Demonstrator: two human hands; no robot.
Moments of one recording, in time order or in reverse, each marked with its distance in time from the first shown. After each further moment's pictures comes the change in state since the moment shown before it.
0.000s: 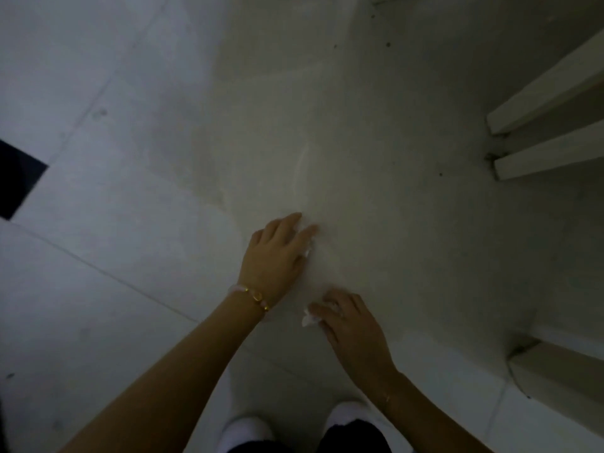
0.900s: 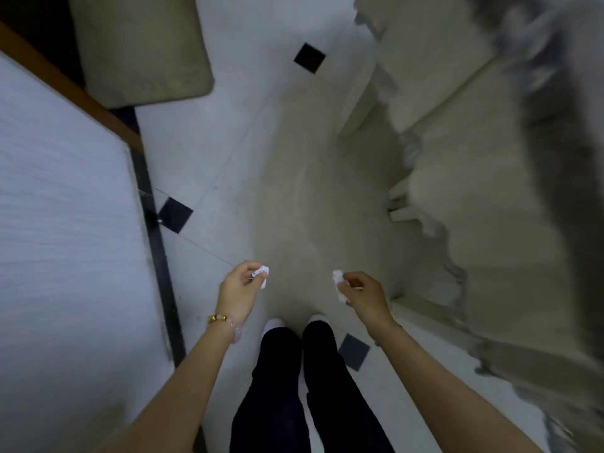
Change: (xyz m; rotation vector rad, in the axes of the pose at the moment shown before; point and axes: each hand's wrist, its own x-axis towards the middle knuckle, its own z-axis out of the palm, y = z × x) left_hand -0.148 0.136 -0.420 -1.098 0.047 -0.866; right_hand 0.001 -0.208 -0.406 0.841 -0.165 0.920
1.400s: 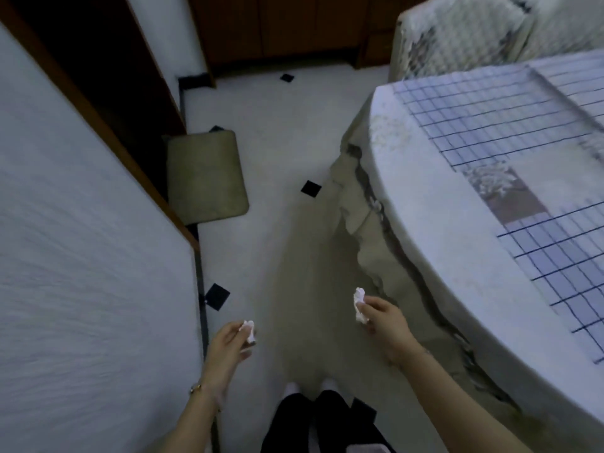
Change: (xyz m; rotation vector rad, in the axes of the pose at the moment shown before) left_hand -0.250 0.140 -0.105 -0.242 0.049 0.090; right_hand -0.244 -0.154 -0.086 0.249 -0.038 -0.231
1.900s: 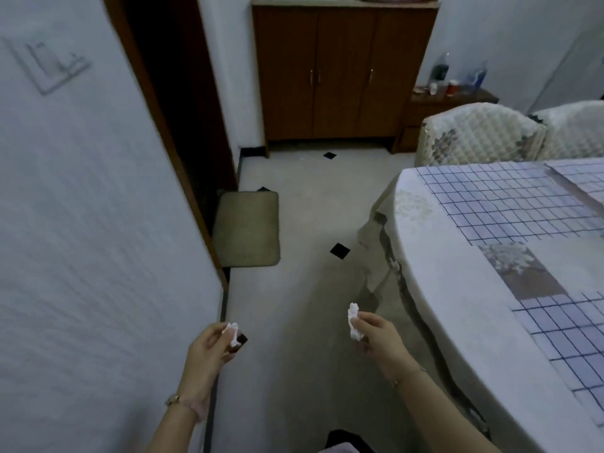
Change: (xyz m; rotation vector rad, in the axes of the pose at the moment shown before) left_hand -0.050 0.055 -0.032 -0.110 0.186 0.299; right_hand -0.022 -0.068 0.020 -0.051 -0.222 -0.138
